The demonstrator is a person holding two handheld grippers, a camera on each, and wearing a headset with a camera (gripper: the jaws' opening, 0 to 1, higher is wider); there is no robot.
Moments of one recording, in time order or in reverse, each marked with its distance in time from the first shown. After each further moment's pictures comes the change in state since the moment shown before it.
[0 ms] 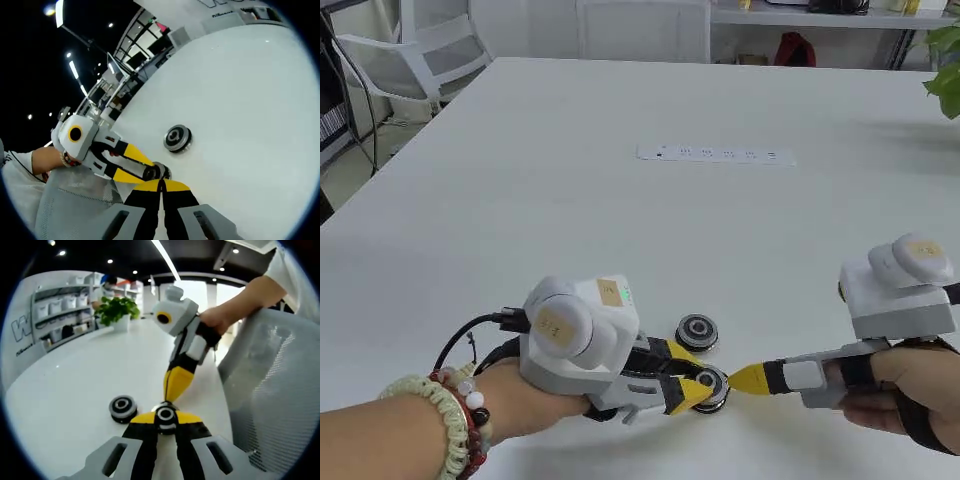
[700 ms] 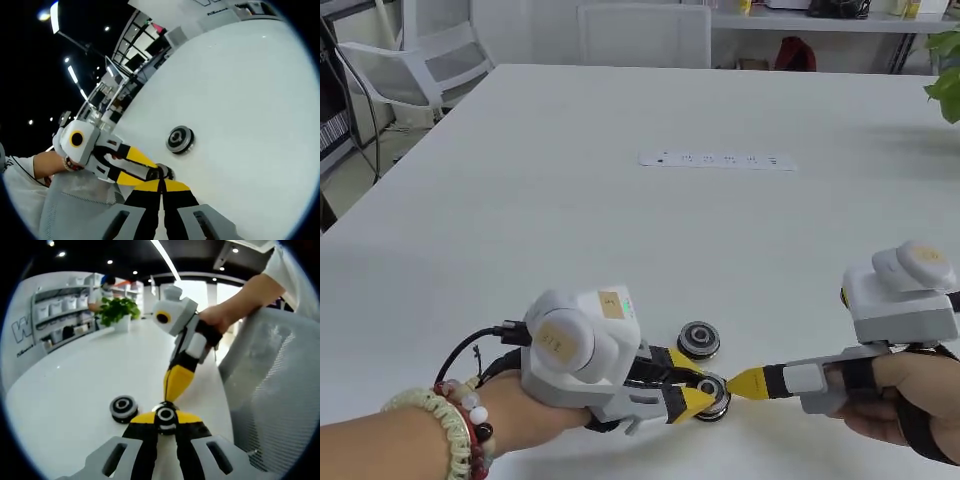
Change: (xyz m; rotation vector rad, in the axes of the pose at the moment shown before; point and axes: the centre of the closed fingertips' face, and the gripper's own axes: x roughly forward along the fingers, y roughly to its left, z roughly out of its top) left arm 0.000 0.001 0.000 0.005 -0.002 0.008; right arm 0.002 0.014 0.000 0.026 -0.001 0.013
